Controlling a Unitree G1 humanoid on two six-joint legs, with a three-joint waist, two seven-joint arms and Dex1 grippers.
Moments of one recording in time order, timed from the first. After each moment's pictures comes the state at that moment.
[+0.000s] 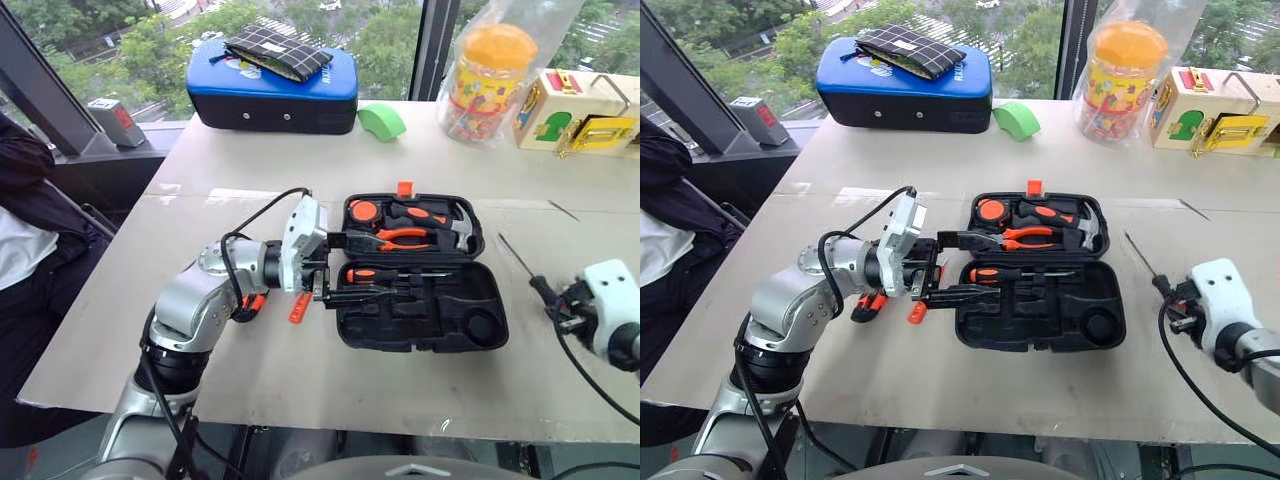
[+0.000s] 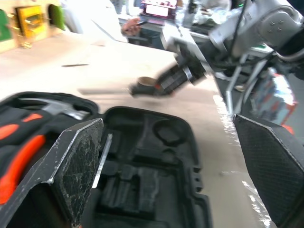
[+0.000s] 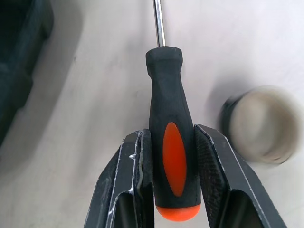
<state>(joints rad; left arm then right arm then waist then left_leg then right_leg) -0.41 0.55 -0.08 -0.33 -0.64 0.63 -1.14 0.22 -0.92 -0.47 -0.69 0.64 1.08 0.33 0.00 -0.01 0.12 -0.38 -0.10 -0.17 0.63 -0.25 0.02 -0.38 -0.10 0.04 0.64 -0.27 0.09</state>
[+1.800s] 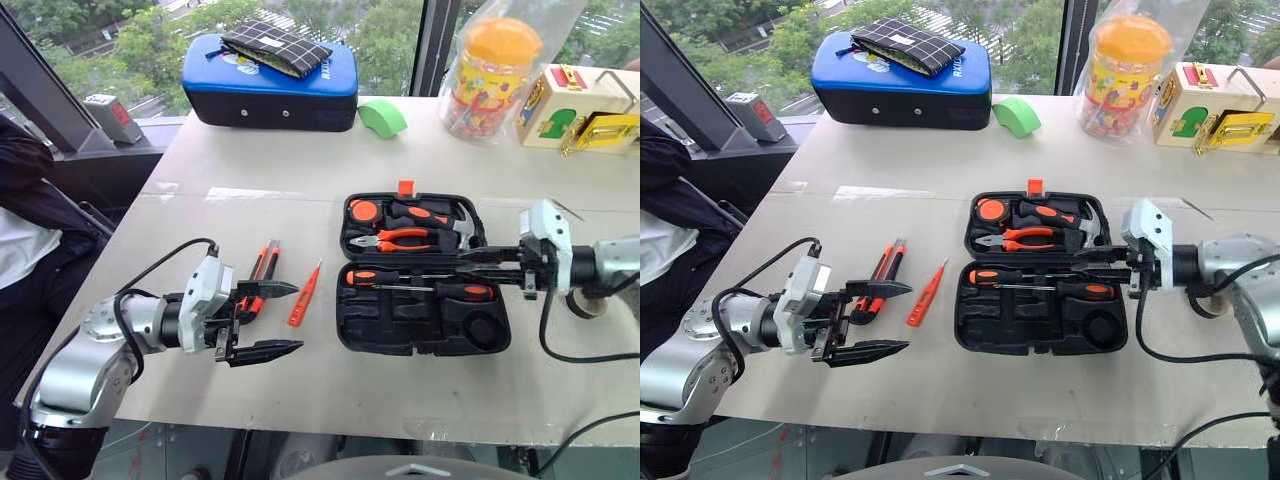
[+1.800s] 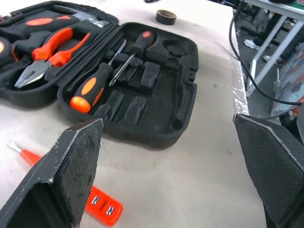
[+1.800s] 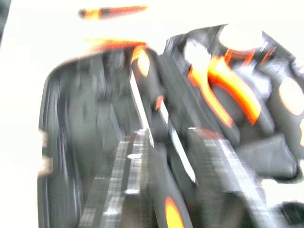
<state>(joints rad) 0.06 0.82 0.16 -0.34 -0.64 0.36 -1.30 -0.20 -0.78 -0.09 -0.28 0.49 0.53 1.05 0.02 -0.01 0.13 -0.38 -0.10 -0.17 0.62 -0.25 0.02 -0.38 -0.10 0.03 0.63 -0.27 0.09</state>
